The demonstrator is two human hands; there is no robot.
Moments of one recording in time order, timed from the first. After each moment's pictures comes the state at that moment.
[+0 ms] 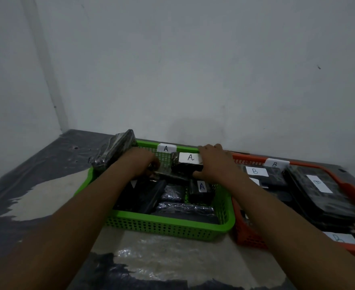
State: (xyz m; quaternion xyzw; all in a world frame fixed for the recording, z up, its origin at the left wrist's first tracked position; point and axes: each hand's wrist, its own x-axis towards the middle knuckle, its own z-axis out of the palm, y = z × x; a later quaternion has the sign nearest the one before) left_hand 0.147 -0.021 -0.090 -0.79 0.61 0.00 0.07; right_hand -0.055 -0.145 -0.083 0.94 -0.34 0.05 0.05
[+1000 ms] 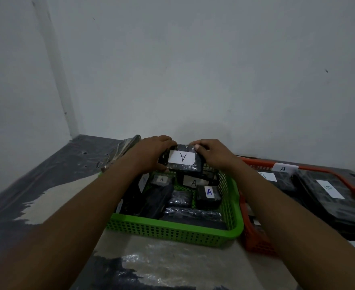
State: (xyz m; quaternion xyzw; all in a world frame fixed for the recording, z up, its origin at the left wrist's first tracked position) left_hand 0.143 -0.015 -0.064 -0.73 0.67 -0.07 -0.10; right_hand -0.030 -0.173 -0.072 0.89 -0.26 0.21 -0.32
